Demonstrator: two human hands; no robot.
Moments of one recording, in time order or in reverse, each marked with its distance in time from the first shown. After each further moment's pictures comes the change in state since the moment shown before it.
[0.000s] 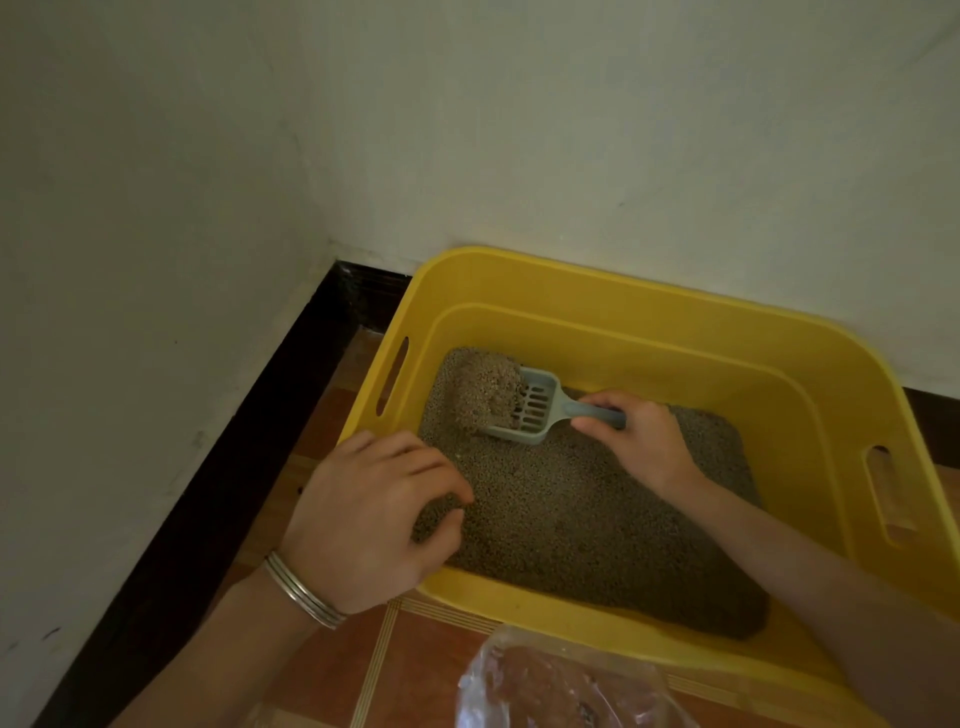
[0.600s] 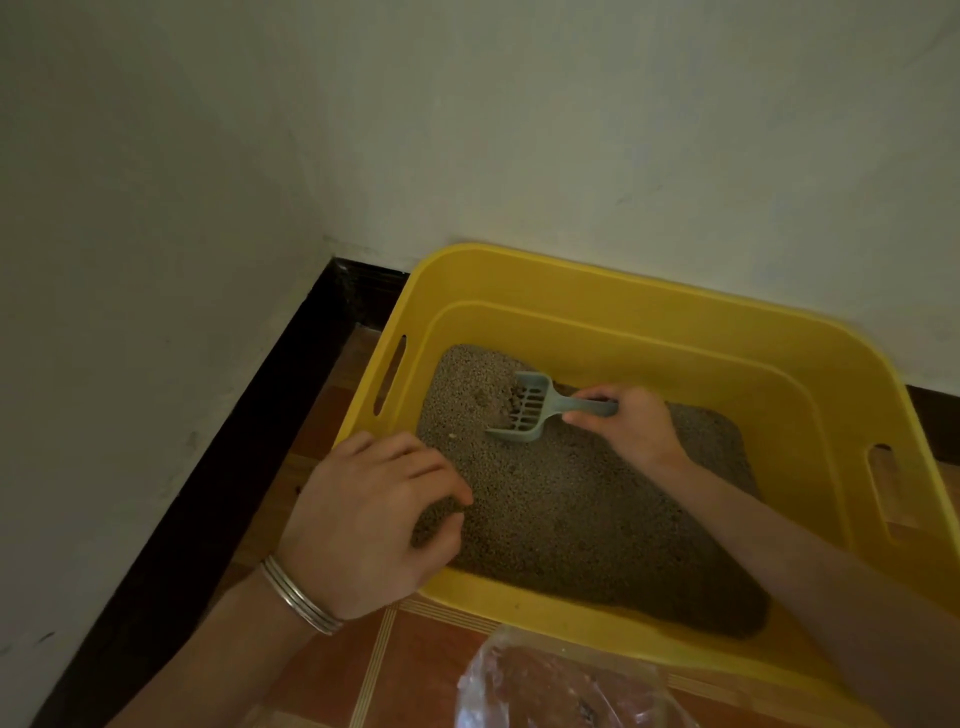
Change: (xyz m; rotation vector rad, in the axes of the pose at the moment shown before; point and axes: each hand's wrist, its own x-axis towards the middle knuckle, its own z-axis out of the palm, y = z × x) left_hand 0.000 0.001 0.001 0.003 -0.012 0.005; right_hand 0.018 0.000 0.006 0.029 -0.024 0.103
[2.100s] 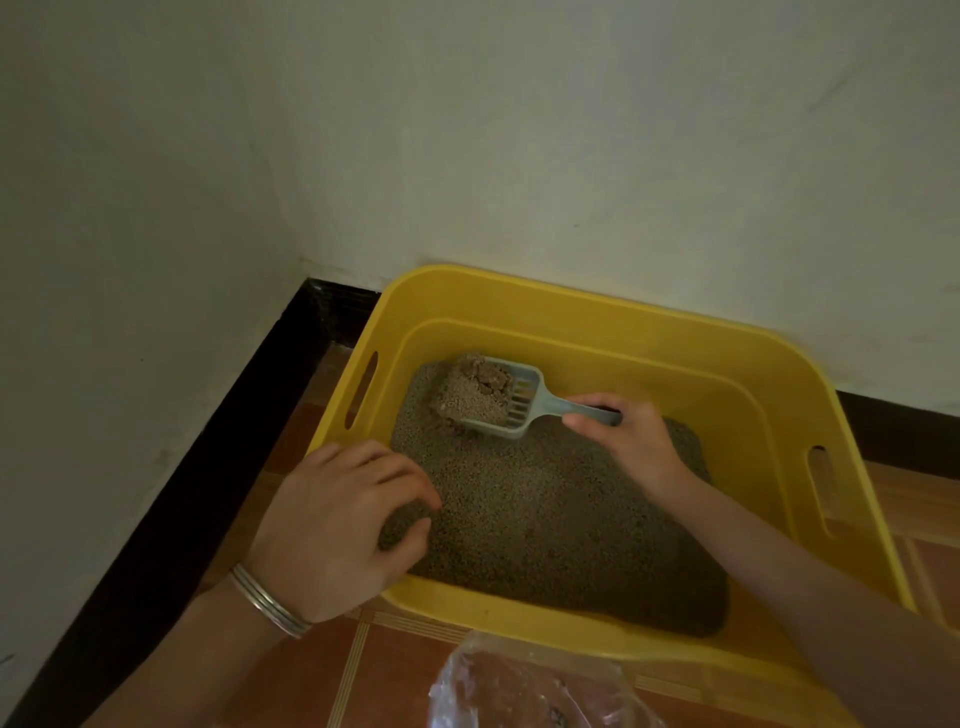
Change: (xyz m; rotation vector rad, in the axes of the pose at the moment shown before) left_hand 0.000 -0.001 0.002 0.019 -0.013 -0.015; right_hand -0.025 0.006 -0.028 0.404 0.028 0.007
